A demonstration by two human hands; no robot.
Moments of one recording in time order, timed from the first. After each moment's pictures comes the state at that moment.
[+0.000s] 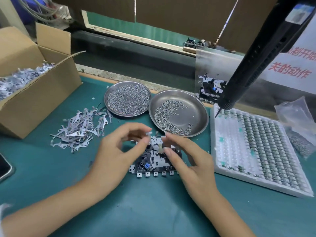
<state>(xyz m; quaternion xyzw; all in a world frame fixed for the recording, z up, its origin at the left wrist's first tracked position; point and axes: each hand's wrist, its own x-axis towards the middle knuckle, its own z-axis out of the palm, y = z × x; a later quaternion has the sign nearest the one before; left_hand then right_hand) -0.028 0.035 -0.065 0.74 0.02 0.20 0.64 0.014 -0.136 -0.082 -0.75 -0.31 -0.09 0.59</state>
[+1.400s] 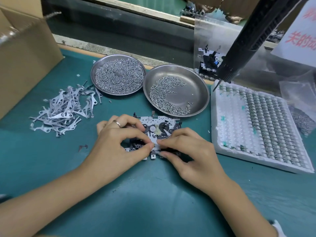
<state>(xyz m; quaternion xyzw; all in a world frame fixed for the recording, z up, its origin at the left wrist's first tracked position) -0.031 0.034 -0.088 0.89 -0.02 0.13 0.44 0.018 -0.157 -0.101 -0.81 -0.41 -0.10 0.40</state>
